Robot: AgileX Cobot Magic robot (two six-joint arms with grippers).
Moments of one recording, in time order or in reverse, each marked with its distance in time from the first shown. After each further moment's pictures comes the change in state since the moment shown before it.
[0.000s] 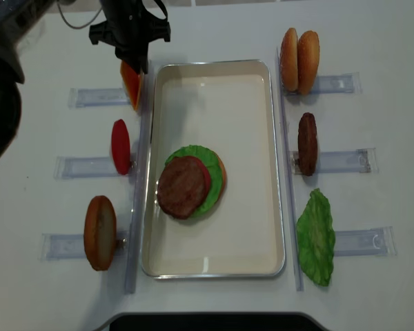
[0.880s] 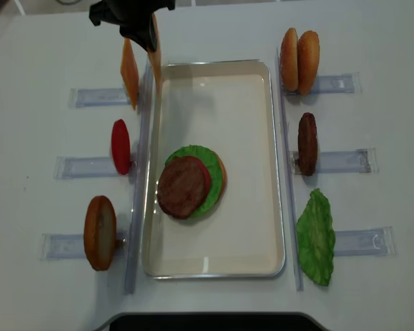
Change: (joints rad) left arm 0.000 -0.135 -0.001 -0.191 0.040 0.078; right arm 0.000 0.000 0.000 0.000 0.000 0.000
